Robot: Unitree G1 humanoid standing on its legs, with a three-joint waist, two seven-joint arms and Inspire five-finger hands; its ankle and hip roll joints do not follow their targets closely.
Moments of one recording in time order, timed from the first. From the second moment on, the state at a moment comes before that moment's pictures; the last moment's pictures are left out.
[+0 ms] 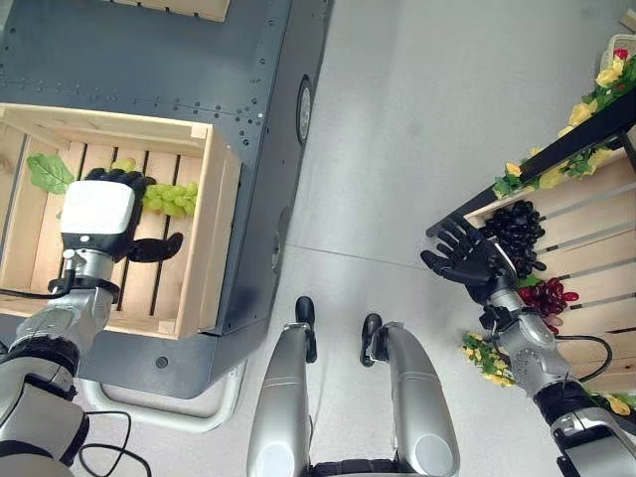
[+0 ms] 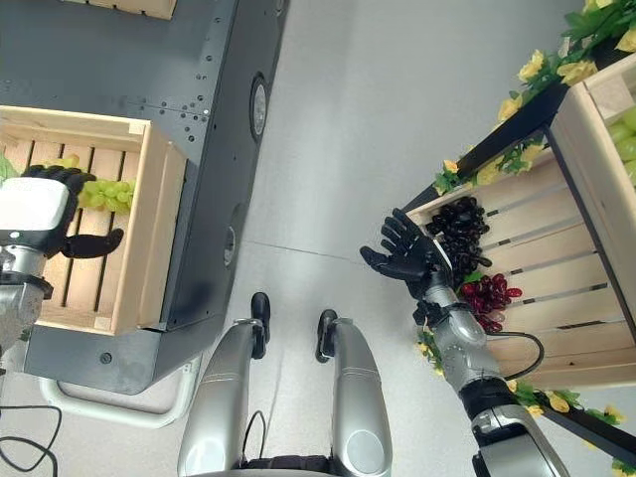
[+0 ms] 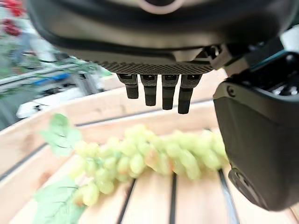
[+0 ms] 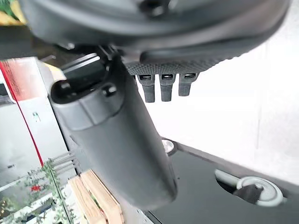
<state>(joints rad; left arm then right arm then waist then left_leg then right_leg) -0.63 1.03 -0.58 0.99 0.63 -0.24 0.69 -0.35 -0.55 0.26 0.62 0.92 -0.27 0.26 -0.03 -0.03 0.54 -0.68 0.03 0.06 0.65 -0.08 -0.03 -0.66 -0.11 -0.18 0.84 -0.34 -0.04</state>
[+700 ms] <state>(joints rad) -0.86 1.05 -0.80 1.01 0.73 0.01 0.64 -0.36 -0.57 0.29 0.66 1.03 -0.27 0.31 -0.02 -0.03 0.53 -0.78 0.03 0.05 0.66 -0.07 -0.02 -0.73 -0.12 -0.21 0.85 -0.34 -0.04</state>
